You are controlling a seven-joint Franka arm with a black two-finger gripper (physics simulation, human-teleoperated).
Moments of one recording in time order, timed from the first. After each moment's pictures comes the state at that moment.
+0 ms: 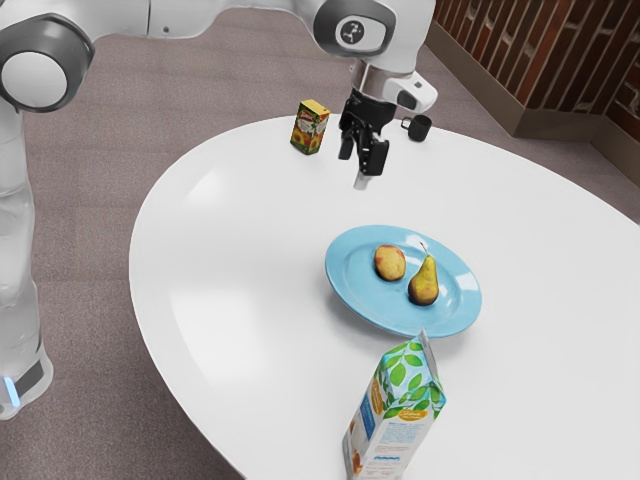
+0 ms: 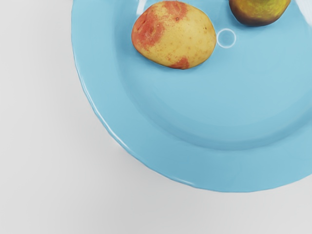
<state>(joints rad) 0.00 0.00 0.00 -1.57 0.00 1.56 0.00</state>
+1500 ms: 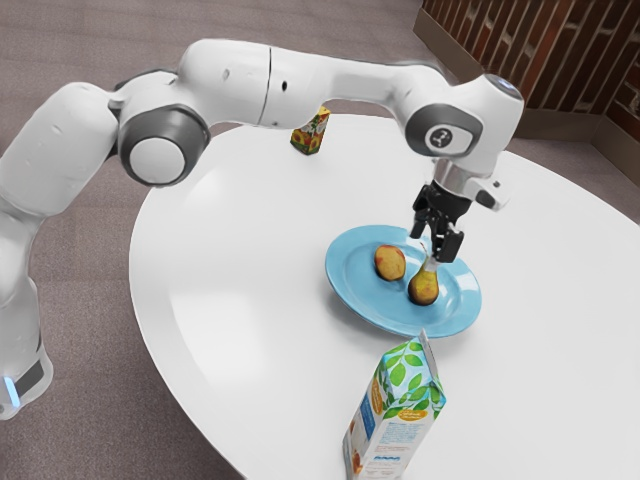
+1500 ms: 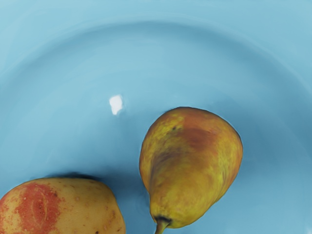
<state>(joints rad) -0.08 0.55 -0.05 -1.08 0.03 1.57 -0.04</state>
